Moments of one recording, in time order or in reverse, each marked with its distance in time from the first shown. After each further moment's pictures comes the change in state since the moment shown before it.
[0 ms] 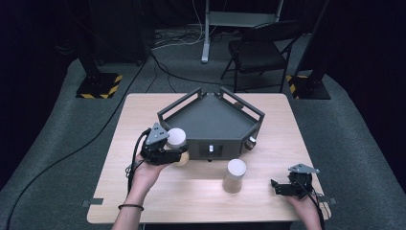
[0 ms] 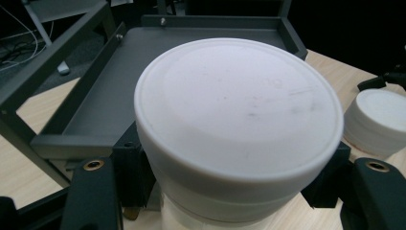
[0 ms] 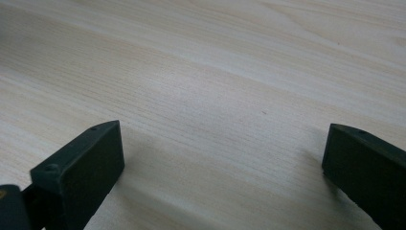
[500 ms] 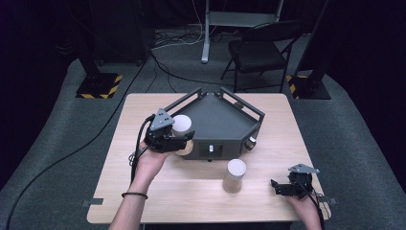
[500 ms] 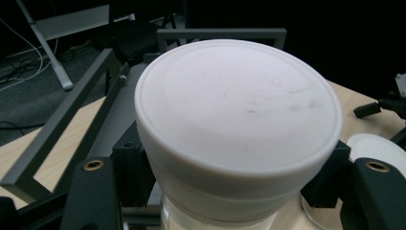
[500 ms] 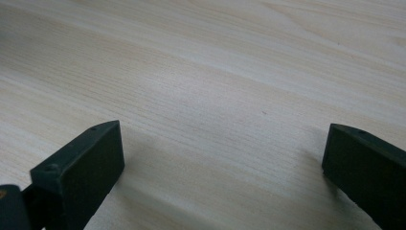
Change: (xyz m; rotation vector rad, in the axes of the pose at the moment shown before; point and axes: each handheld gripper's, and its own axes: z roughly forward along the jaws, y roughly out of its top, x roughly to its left) left arm -0.001 0.041 0.003 -0.028 0.012 0.019; right arm 0.000 0.000 0.000 0.000 0.000 0.000
